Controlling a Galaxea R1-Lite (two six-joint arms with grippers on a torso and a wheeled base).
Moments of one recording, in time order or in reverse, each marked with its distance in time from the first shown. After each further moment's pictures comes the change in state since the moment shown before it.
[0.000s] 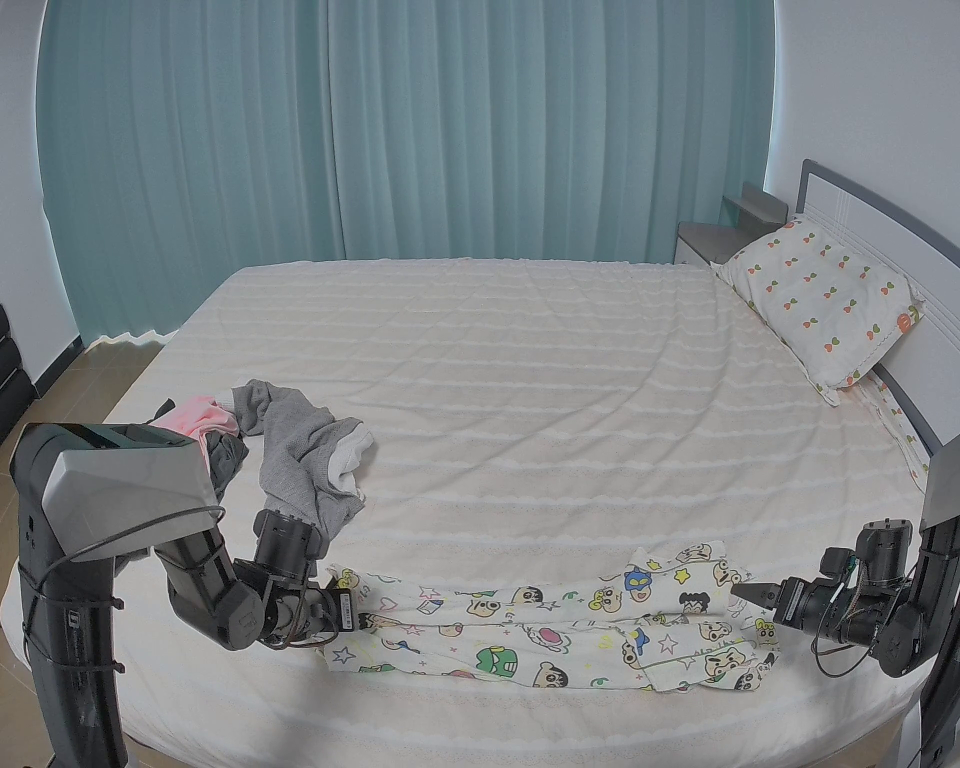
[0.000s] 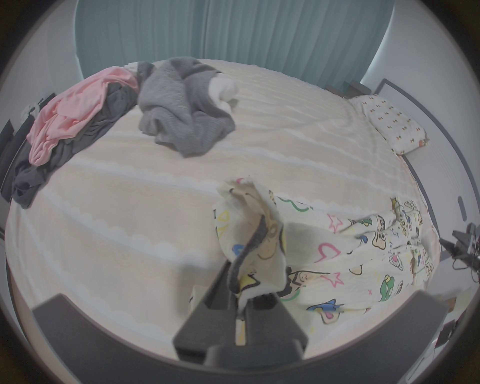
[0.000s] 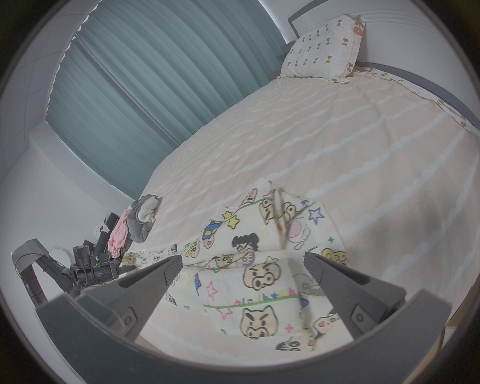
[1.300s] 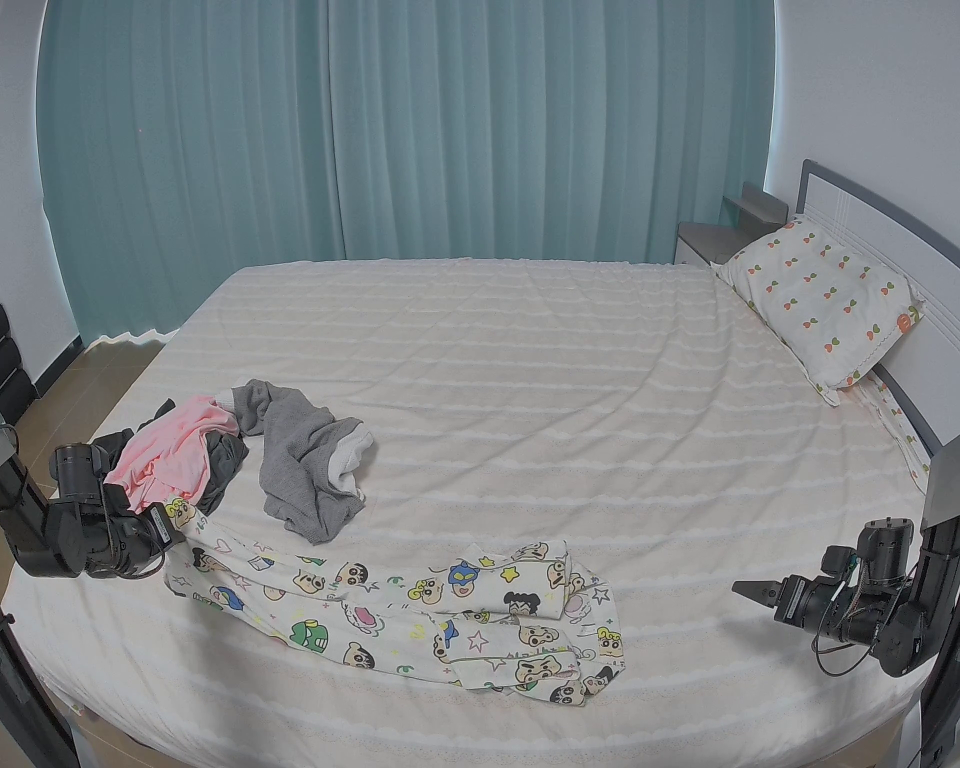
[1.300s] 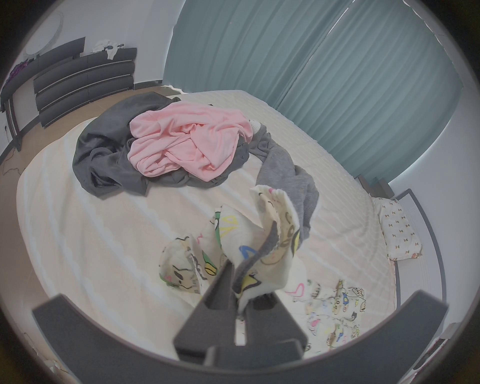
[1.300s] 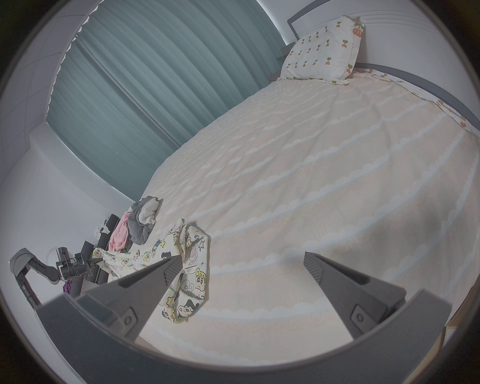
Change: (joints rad) left arm 0.562 -0.335 0.044 0.137 -0.332 -0.041; right arm -0.004 -0.004 0.000 -0.007 0.000 0.005
